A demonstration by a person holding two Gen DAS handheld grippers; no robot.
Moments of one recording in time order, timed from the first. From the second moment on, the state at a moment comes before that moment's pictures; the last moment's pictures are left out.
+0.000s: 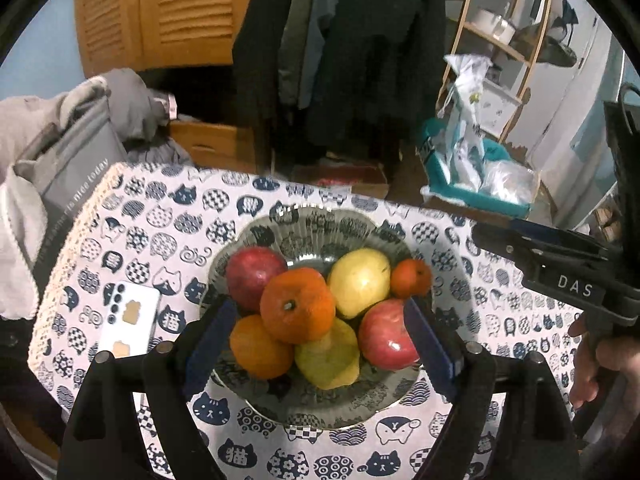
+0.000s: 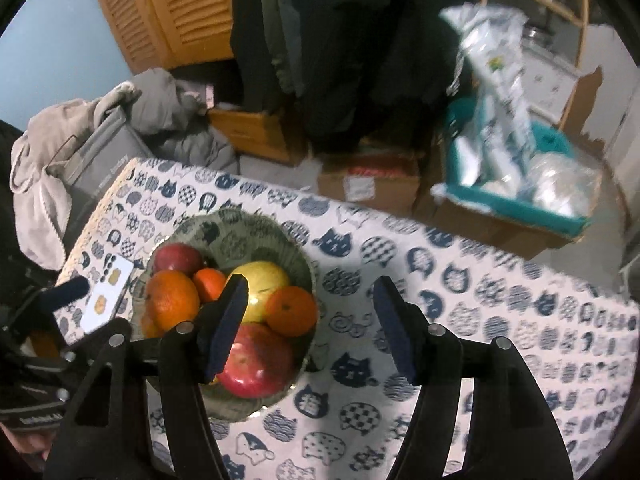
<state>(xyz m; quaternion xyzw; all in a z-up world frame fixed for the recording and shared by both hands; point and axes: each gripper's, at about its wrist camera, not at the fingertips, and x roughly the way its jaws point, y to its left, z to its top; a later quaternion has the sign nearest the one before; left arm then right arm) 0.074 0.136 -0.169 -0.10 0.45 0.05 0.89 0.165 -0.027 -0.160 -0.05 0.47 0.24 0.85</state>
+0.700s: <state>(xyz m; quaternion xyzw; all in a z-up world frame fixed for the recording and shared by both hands) 0.010 0.111 -0.059 -0.06 0.33 0.07 0.94 0.073 -0.088 -0.032 -0.07 0.33 0.18 0.92</state>
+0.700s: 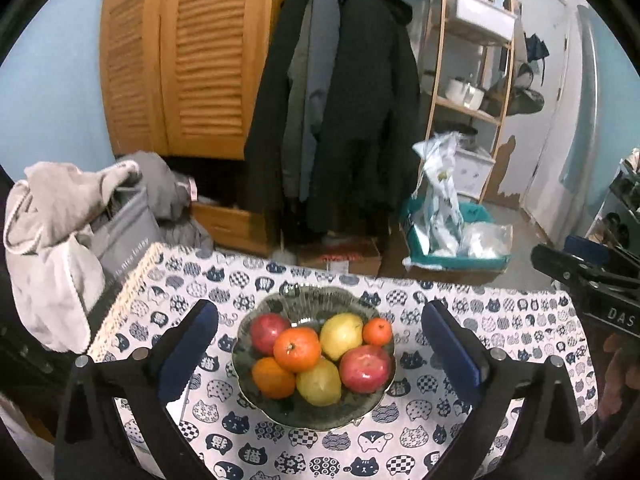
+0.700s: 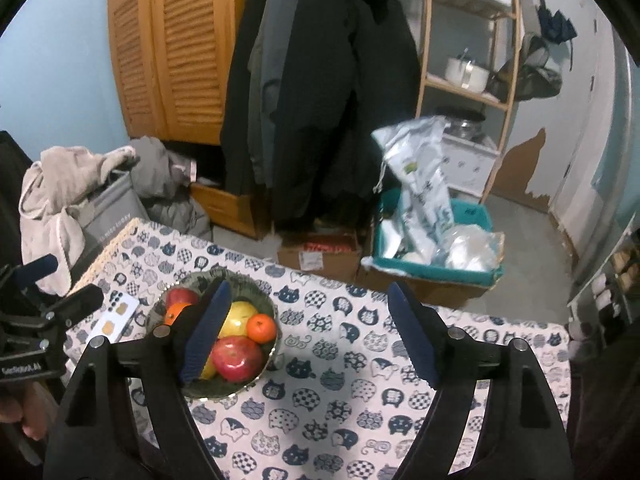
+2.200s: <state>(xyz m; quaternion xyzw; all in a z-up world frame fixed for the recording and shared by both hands) -0.016 0.061 0.003 -0.02 0.26 0.07 0.96 0.026 -0.157 0.007 -0.07 0.26 0.12 0.96</state>
